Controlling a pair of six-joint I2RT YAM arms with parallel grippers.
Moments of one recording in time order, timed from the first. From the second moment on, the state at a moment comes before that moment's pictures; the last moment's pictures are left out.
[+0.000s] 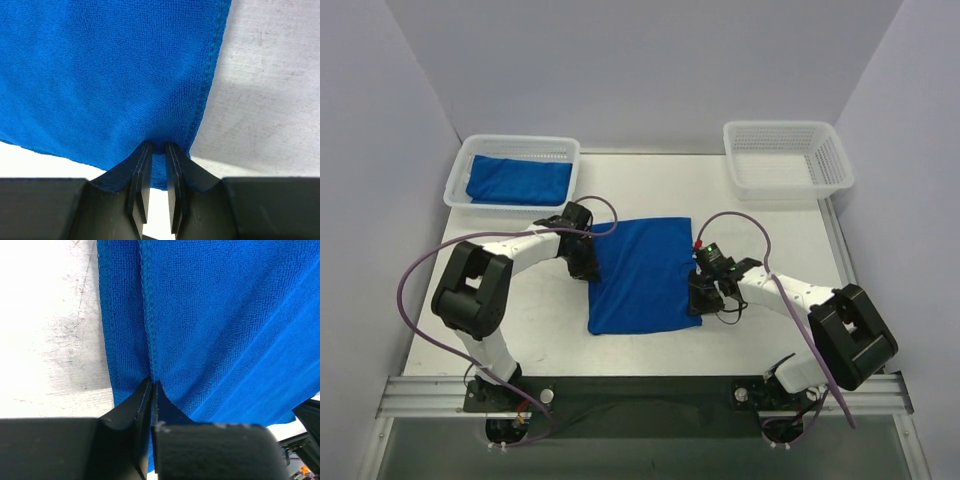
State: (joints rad) left arm -0.43 1.76 1.06 -0.52 0.18 -0.64; right arm 0.59 1.43 0.66 -0.42 -0.09 0.52
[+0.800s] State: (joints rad) left arm -0.41 1.73 1.06 -0.58 0.09 -0.57; right arm 0.59 1.41 0.64 -0.39 -0.09 0.56
